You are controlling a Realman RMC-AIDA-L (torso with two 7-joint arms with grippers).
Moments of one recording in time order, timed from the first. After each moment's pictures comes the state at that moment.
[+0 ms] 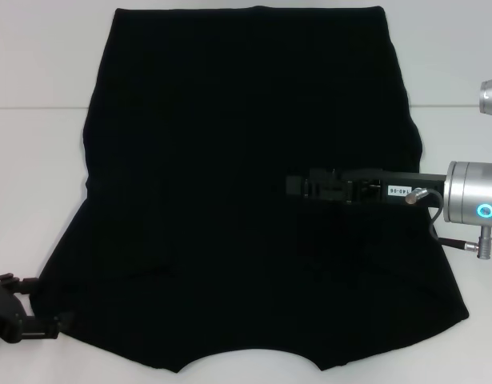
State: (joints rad) left arm -0.36 -2.15 0.41 1.01 2.49 1.48 -1.48; right arm 0.75 2.09 -0.62 -0.47 -2.04 -1.33 1.77
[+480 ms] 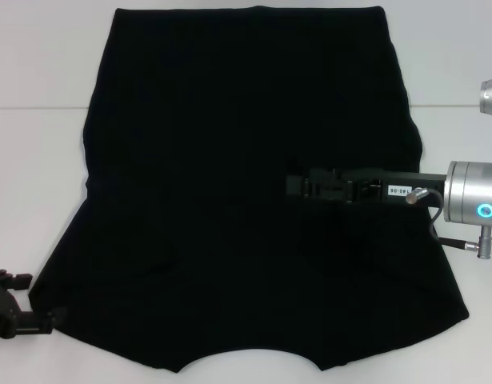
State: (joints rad) left arm -0.36 -2.15 0.41 1.02 2.48 1.47 -1.49; right arm 0.75 2.09 -0.62 -0.47 -2.04 -1.33 1.77
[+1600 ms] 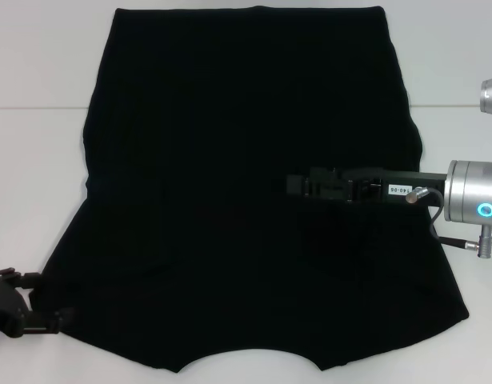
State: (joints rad) left arm -0.37 -2.15 0.42 1.01 2.49 1.47 -1.48; right arm 0.75 2.09 -0.62 -0.47 -2.04 -1.33 1.77
